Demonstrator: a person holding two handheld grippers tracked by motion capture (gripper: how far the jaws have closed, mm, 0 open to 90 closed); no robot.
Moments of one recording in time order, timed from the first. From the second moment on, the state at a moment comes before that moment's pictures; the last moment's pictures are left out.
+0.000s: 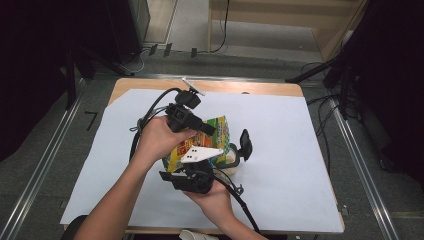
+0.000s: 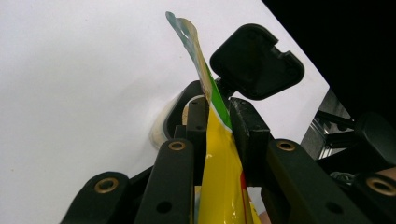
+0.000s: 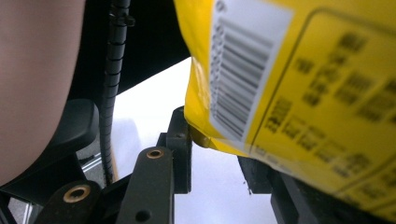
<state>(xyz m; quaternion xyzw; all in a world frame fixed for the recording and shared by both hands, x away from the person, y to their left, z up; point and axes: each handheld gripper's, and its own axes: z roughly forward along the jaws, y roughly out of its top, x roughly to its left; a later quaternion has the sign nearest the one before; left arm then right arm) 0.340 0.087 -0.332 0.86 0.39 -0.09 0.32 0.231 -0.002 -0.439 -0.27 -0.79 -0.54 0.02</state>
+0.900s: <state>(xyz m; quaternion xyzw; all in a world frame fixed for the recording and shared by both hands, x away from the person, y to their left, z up) 0.339 0.085 -0.327 0.86 0.39 -0.09 0.33 0.232 -0.003 -0.438 -0.27 -0.79 -0.55 0.03</state>
